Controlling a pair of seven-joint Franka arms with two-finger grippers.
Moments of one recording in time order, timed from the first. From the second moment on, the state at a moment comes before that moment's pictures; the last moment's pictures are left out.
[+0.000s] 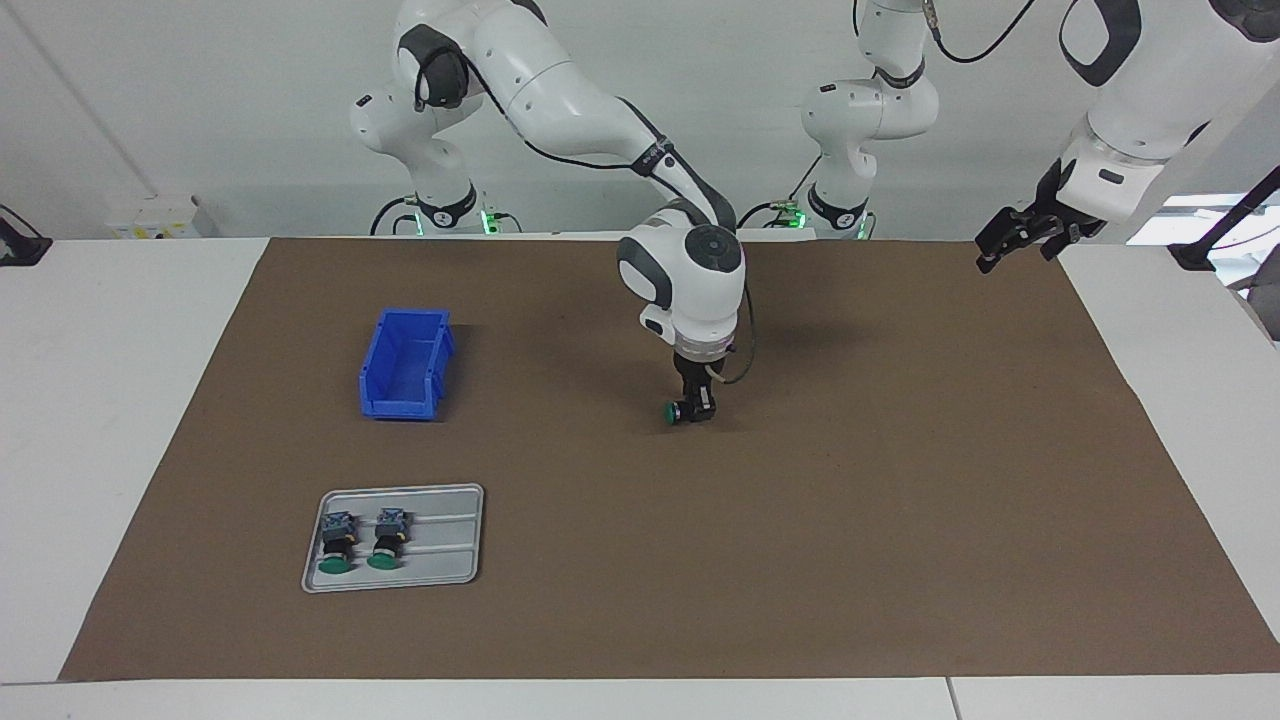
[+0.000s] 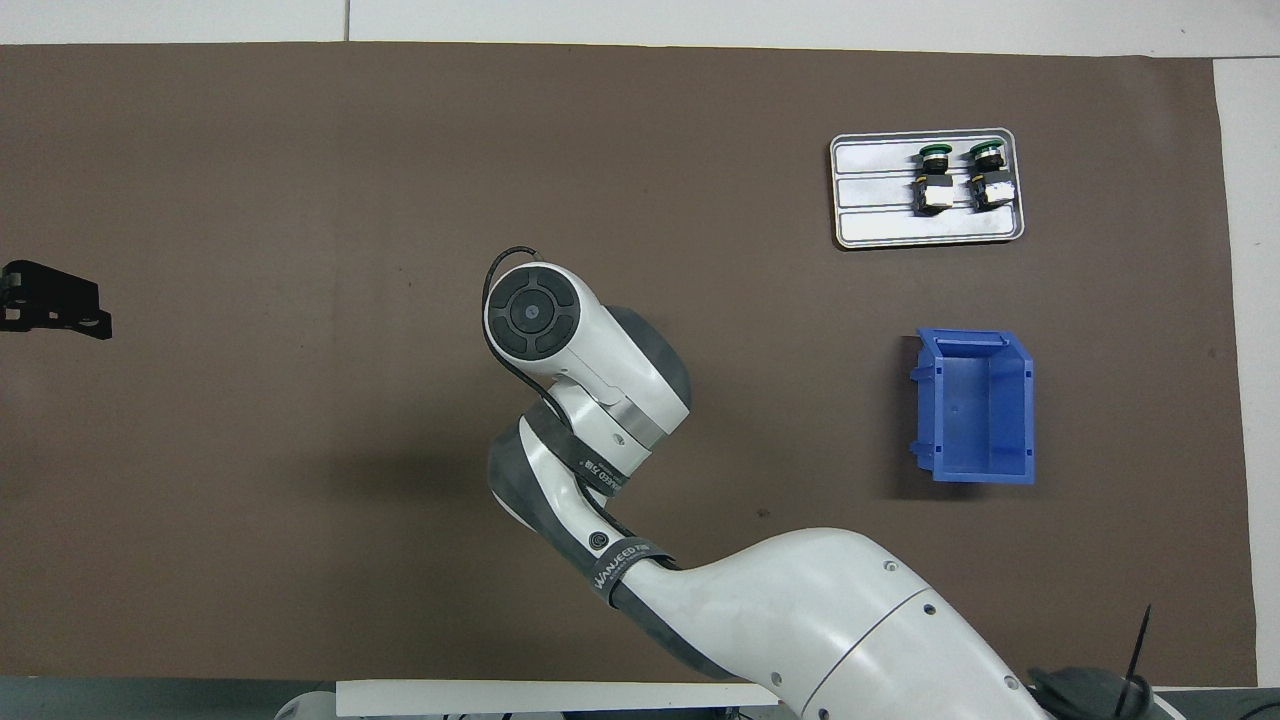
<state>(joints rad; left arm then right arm) -0.04 -0.10 -0.02 -1.73 0.01 1.51 -0.15 0.73 0.61 0.00 -1.51 -0.08 2.17 2.19</state>
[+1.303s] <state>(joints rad) -0.26 -0.11 -0.04 -1.84 -0.07 1.69 -1.22 0.10 0.20 -0.01 -1.46 -0.05 1.64 0.56</state>
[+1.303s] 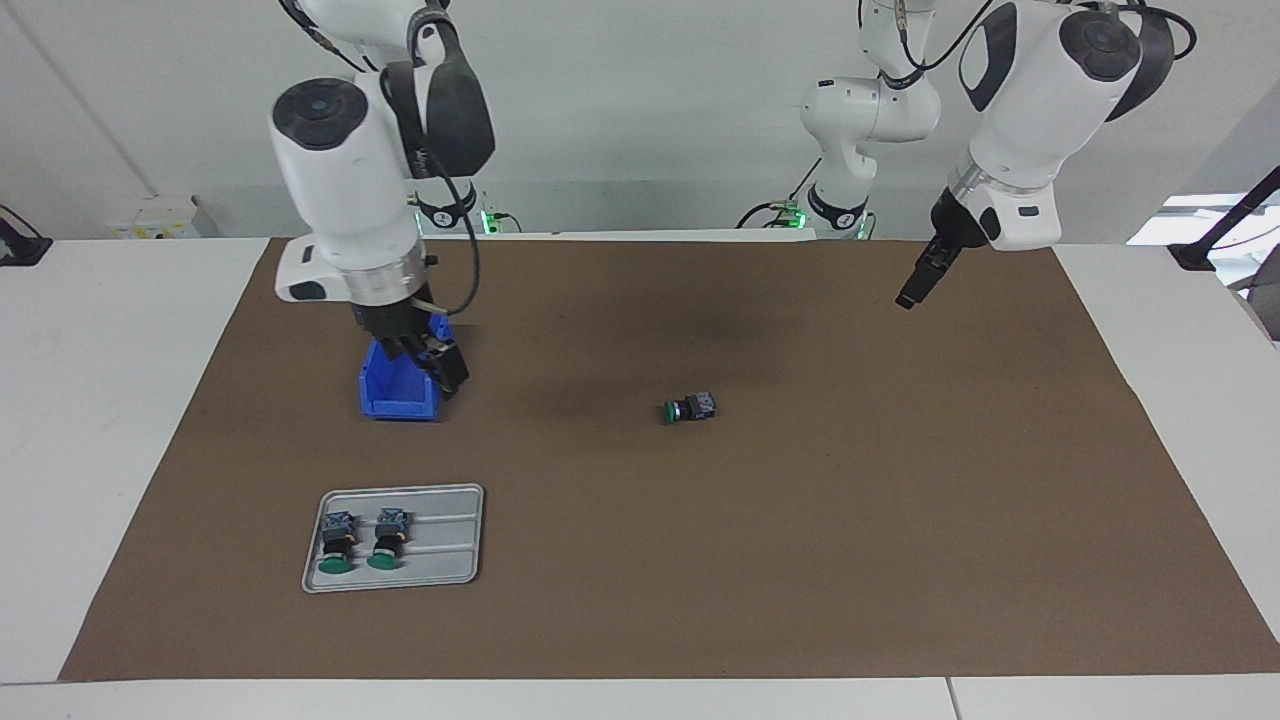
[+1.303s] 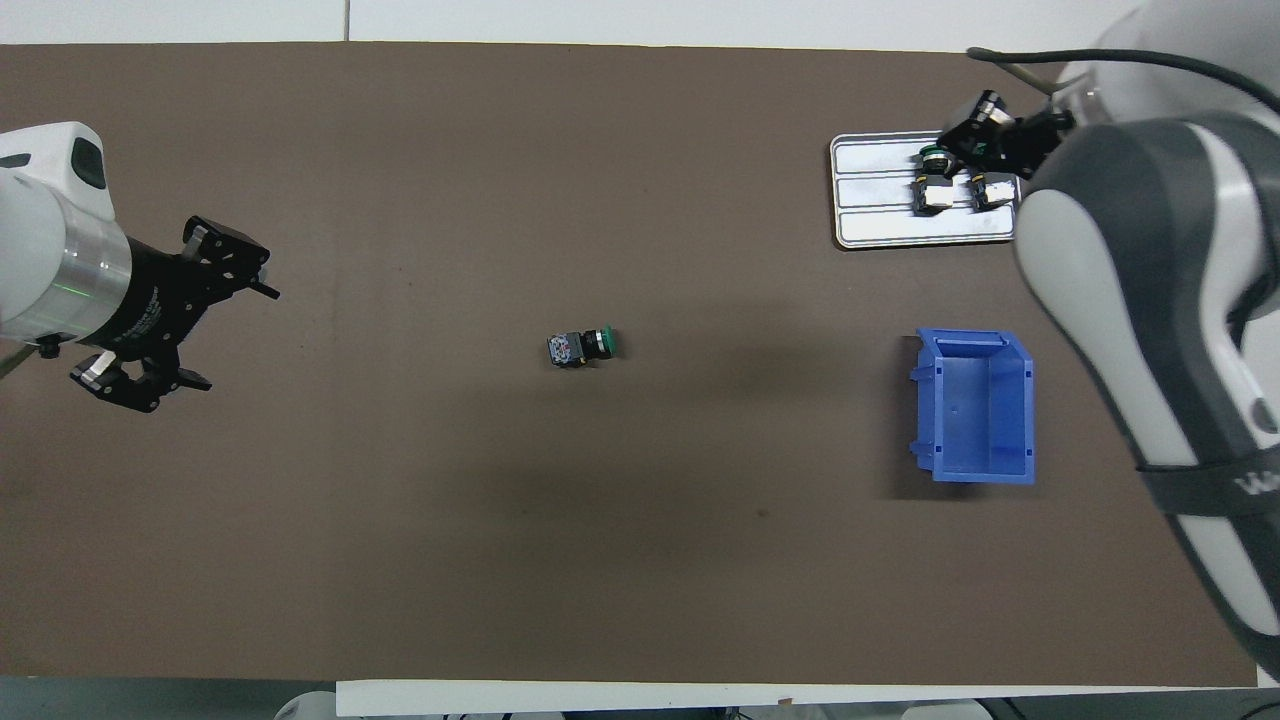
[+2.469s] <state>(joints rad) -0.57 0.29 -0.04 -1.70 -0.10 1.90 -1.91 -0.03 0.09 -0.13 -1.53 -0.04 1.45 -0.09</state>
